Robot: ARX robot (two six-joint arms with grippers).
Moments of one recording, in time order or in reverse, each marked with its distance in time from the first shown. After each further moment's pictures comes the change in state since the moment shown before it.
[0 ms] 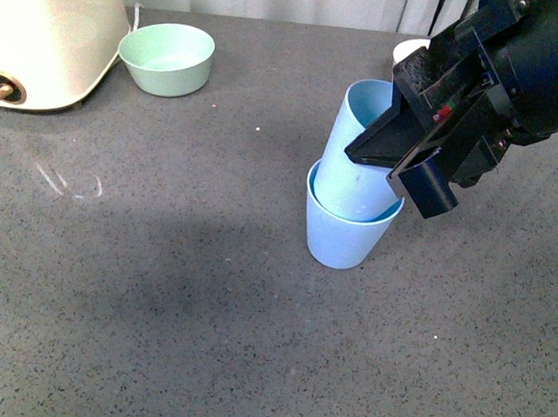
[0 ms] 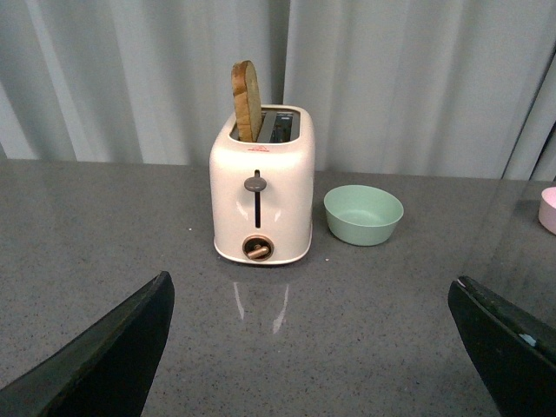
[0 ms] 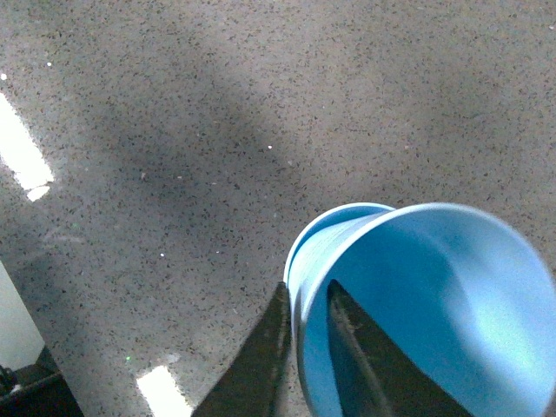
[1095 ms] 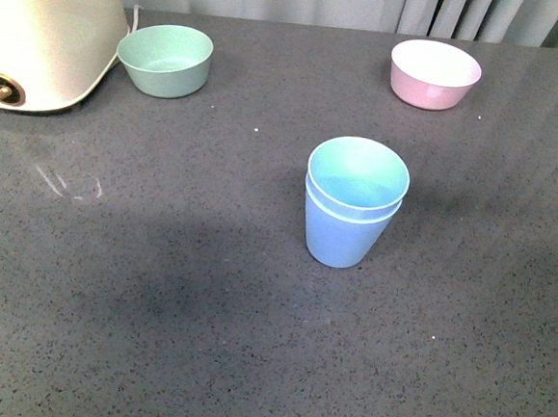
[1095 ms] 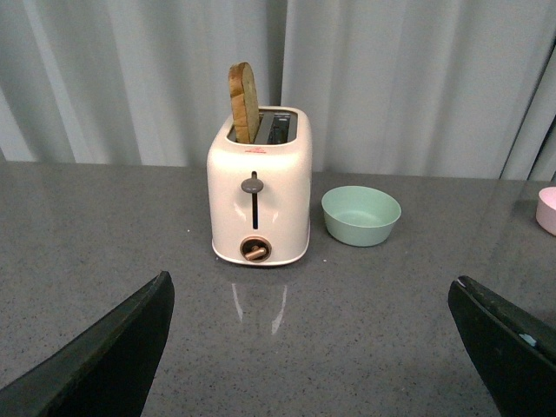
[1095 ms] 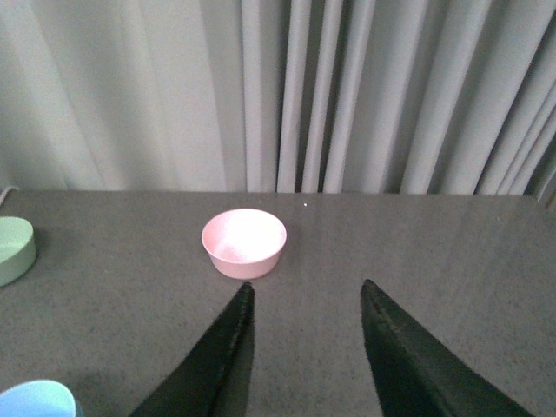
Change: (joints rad) left arm 0.000 0.000 0.000 0.000 0.000 0.000; right arm -0.274 -0.727 -0.671 0.804 0.502 0.413
